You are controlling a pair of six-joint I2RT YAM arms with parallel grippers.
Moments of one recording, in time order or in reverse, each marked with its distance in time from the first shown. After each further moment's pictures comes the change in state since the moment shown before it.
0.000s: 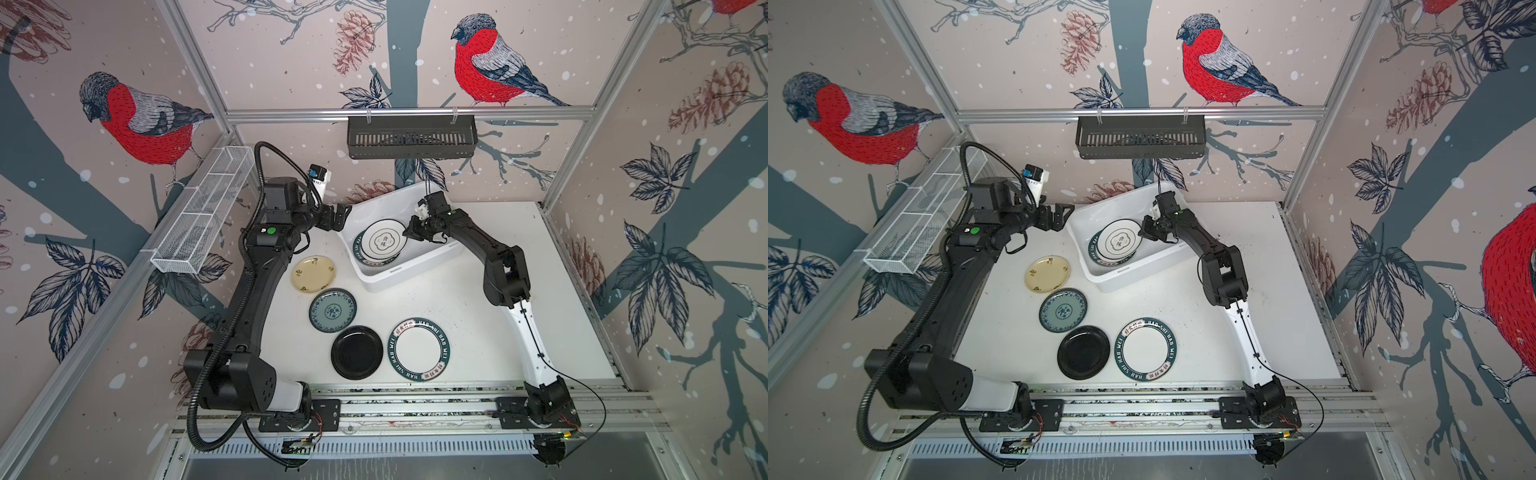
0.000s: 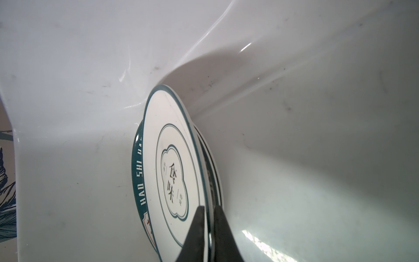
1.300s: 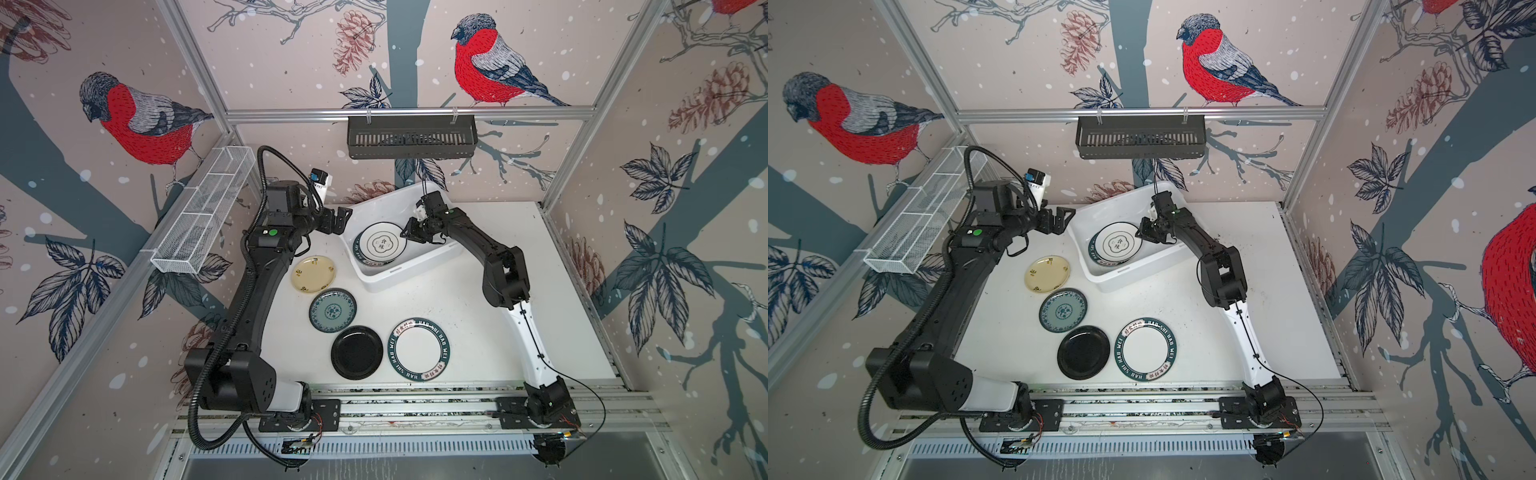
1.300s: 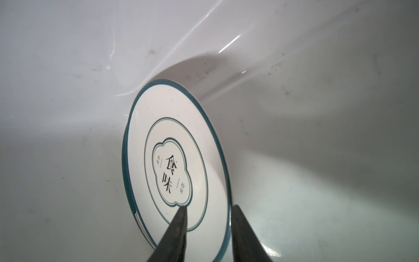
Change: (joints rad) left arm 0.003 -0.004 -0.038 0.003 0.005 0.000; right arm 0.028 -0.016 0.018 -0.084 0.061 -0.035
